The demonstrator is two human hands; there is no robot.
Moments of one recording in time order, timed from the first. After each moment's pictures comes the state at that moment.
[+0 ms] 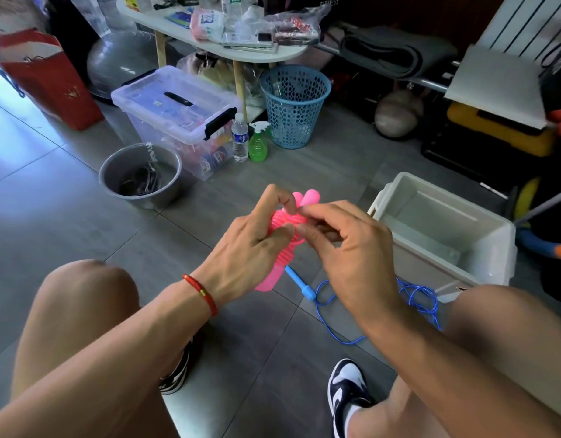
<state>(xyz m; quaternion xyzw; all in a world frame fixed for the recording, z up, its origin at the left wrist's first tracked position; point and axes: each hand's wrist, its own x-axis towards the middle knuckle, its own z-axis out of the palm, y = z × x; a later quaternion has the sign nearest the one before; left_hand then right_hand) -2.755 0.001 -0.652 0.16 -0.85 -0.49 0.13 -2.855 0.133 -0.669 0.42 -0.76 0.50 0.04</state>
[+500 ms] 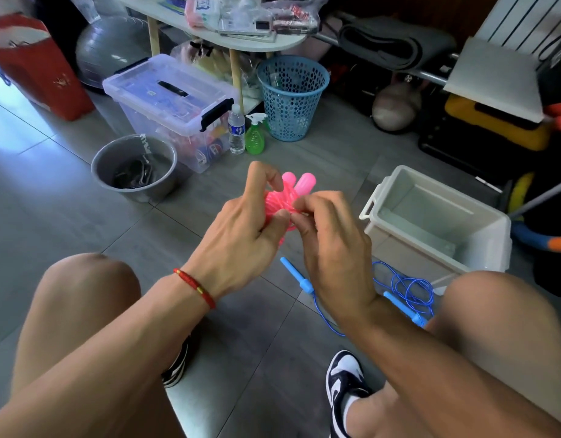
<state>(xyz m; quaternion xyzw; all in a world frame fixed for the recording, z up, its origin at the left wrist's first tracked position) -2.751 -0.005 -0.650 0.13 -0.88 -0.42 0.19 -2.836 0.118 -0.685 0.43 -0.79 0.39 0.20</state>
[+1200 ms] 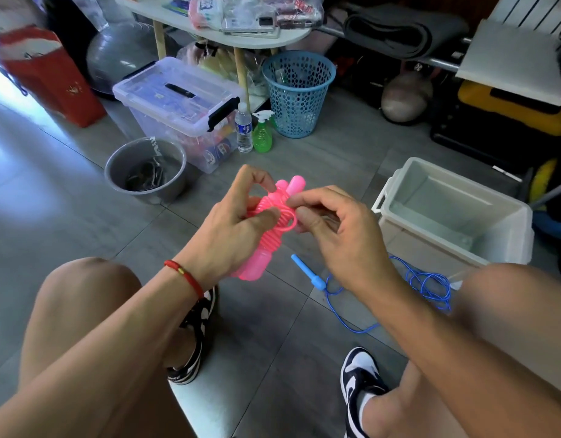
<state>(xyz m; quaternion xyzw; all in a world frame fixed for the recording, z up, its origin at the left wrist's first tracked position) -2.746 -0.022 -0.655 0.21 -0.79 -0.56 0.12 -2.853 0.115 -0.676 0.38 -0.71 0.57 -0.13</state>
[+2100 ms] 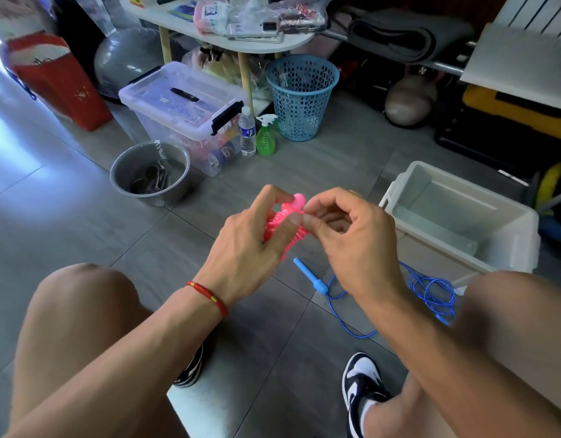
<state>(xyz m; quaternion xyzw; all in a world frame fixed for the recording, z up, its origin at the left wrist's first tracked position) -2.747 -0.003 -0.669 0.19 -0.88 -0.41 0.17 -2.852 0.120 -0.669 0.32 -0.75 0.58 -0.09</state>
